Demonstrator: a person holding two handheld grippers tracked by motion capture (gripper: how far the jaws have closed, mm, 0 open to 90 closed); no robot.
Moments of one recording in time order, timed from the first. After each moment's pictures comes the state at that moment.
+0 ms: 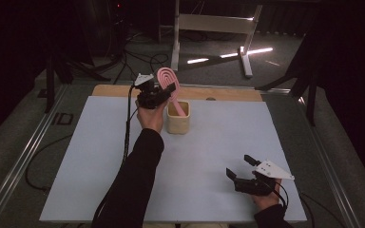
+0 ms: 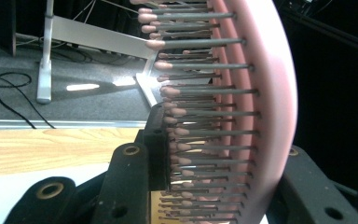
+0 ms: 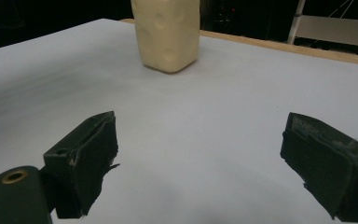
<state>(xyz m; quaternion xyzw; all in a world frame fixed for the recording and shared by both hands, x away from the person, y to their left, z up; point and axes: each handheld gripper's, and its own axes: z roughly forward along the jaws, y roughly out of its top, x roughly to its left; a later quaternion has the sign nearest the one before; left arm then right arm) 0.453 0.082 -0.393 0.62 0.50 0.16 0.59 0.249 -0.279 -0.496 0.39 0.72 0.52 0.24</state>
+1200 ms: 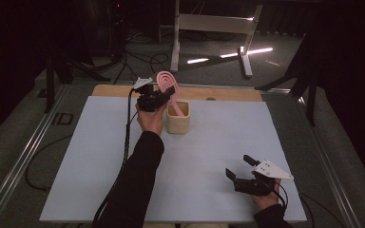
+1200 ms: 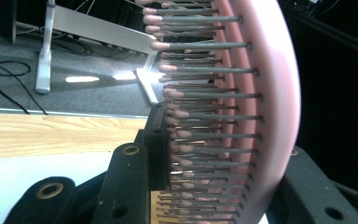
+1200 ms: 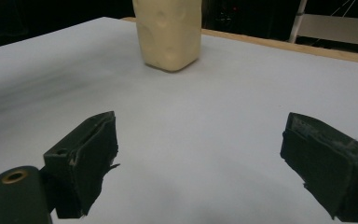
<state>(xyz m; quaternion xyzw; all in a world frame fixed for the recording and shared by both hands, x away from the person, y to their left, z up) 0.453 0.084 -0.406 0.61 0.52 0.14 0.59 0.249 -0.278 -0.497 0.39 0.73 0.52 0.24</state>
